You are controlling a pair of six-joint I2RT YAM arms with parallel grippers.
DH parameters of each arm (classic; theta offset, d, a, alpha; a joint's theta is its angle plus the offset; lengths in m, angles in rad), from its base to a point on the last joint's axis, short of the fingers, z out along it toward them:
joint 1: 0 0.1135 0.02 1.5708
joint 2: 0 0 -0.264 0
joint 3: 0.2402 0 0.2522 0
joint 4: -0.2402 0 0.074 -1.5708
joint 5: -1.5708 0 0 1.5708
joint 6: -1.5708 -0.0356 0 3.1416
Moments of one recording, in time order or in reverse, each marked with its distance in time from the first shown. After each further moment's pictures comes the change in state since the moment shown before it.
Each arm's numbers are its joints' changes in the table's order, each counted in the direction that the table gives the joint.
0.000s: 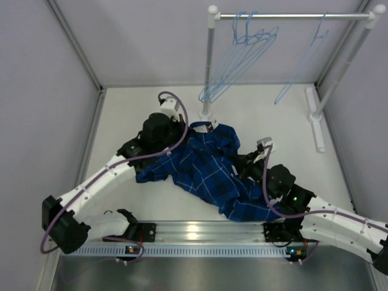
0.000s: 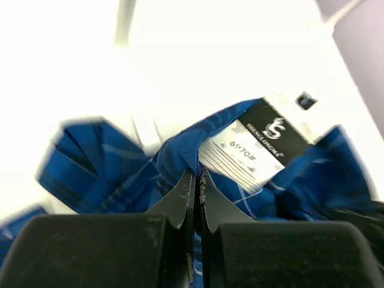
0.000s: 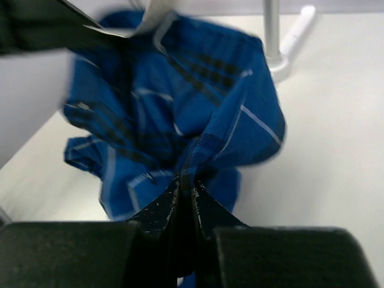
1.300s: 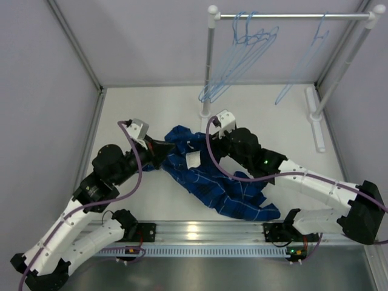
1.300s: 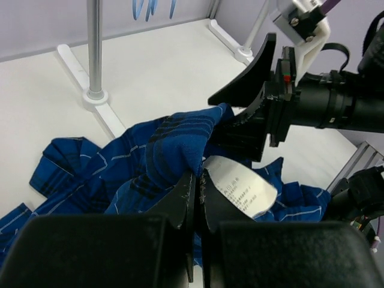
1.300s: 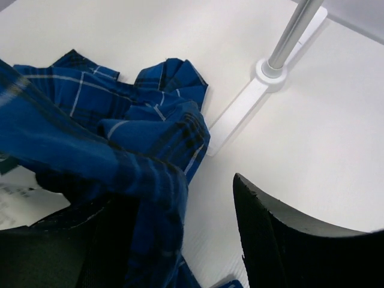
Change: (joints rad) left arm 0.000 0.566 -0.136 -0.083 -0.149 -0.204; right arm -0.034 -0.564 0.582 -0.338 0.037 0.264
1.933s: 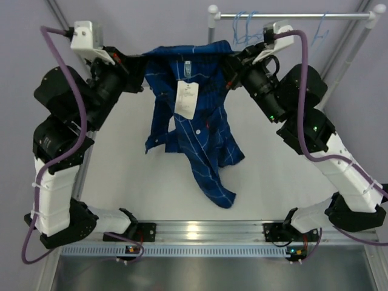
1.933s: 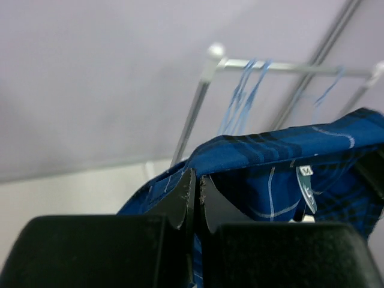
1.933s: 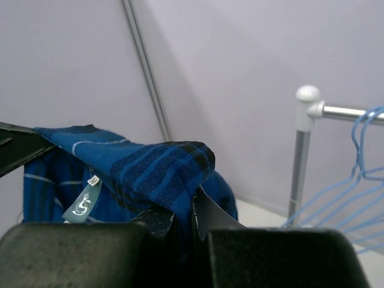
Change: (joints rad) left arm -0.012 -0.611 1.228 -0.450 0.430 -0.056; right arm 0.009 -0.143 0.919 -0.171 -0.035 -0.009
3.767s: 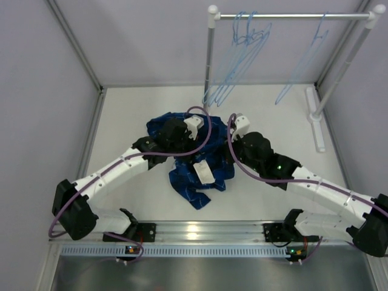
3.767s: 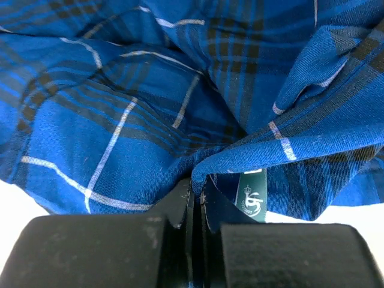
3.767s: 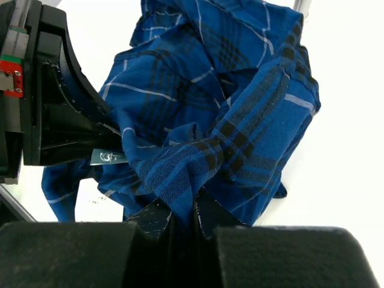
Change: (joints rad) left arm -0.047 -0.056 -1.023 0.245 -0.436 -0.021; right arm -0.048 0.285 -1.003 0.075 0.132 -0.230
